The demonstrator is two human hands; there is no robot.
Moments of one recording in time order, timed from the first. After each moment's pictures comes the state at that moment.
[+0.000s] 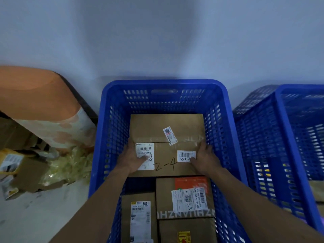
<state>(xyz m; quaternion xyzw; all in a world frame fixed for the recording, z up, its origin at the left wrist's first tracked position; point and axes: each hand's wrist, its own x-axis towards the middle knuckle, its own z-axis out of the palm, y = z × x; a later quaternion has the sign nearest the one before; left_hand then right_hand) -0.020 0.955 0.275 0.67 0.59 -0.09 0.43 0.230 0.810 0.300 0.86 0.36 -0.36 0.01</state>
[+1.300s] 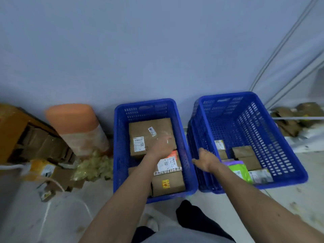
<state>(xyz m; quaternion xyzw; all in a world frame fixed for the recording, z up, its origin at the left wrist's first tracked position) 0.049 0.721 0.635 0.77 0.43 -0.05 0.46 0.203 0.578 0.614 0.85 0.37 -0.37 0.02</state>
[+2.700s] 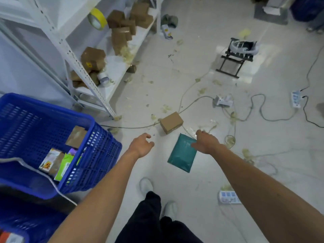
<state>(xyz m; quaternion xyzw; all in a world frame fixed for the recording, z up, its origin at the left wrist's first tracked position) 0.326 0.031 0.600 0.88 0.04 -0.36 0.30 0.281 -0.232 0.610 0.93 -0.14 -0.33 -0.11</state>
